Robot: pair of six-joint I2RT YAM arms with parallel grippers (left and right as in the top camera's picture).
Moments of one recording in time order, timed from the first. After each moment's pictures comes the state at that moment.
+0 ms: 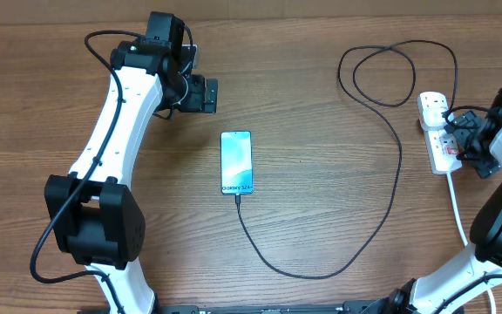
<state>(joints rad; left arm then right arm) -0.17 1.97 1.80 -1.10 0.11 -0.13 -0.50 1.95 1.24 -0.47 0.09 0.52</state>
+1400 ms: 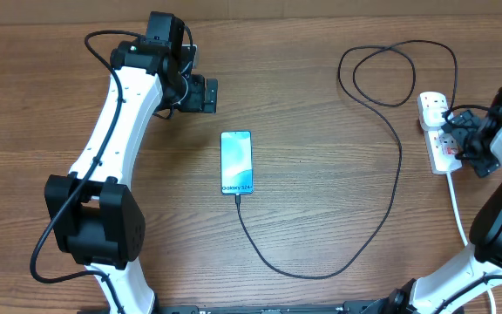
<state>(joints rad) -0.17 1.97 1.80 -1.10 0.11 -0.13 -0.49 1.94 1.25 -0.53 0.06 0.49</state>
